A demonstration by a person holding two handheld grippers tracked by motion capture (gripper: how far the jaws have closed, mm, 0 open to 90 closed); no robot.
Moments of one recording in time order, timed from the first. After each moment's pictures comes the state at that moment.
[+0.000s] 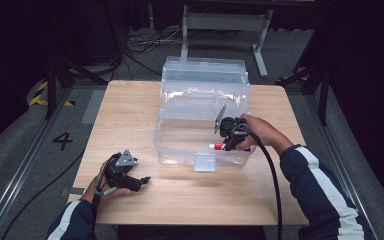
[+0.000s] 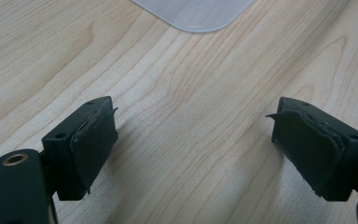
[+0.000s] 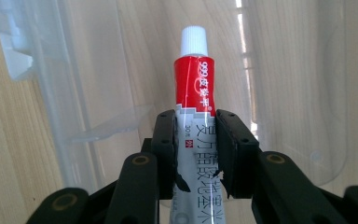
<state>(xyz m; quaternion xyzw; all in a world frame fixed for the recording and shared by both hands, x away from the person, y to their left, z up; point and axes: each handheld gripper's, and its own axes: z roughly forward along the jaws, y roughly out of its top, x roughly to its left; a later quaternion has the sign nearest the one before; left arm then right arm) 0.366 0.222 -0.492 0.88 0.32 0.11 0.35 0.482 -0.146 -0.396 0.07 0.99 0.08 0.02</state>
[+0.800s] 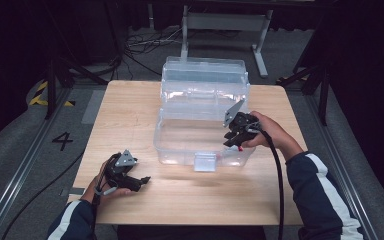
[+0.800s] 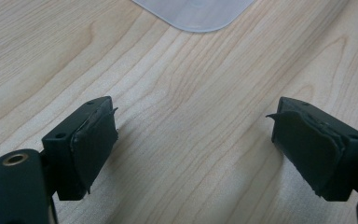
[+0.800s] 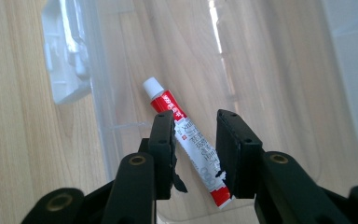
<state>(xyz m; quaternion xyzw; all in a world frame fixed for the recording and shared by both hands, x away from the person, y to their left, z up) 0.366 0.223 -0.492 0.88 0.32 0.11 0.35 0.468 -0.174 -0.369 0.10 0.97 0.21 0.05</state>
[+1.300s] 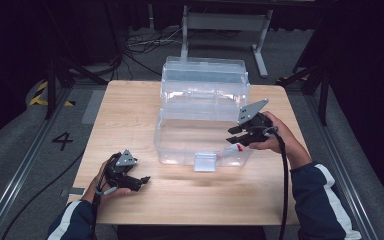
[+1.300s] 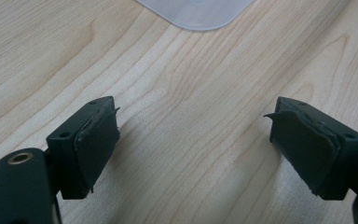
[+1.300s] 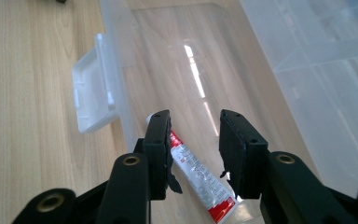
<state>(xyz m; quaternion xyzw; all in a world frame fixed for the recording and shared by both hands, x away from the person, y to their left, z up) 0.365 0.221 -0.488 0.88 0.32 0.11 0.34 0.446 -0.199 -0.349 0.11 0.94 0.31 0.10</state>
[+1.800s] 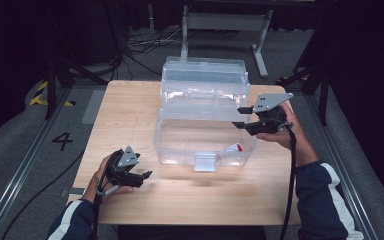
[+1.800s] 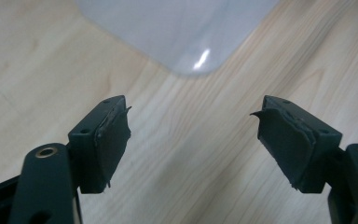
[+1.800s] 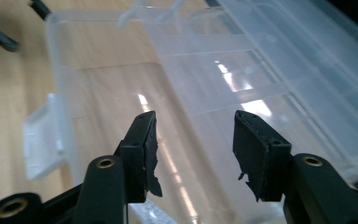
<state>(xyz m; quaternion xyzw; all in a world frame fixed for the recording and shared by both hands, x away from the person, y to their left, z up) 0.356 0.206 -0.449 0.87 0.28 0.16 0.36 0.447 -0.224 -0.317 0.14 0.88 0.39 0.22</state>
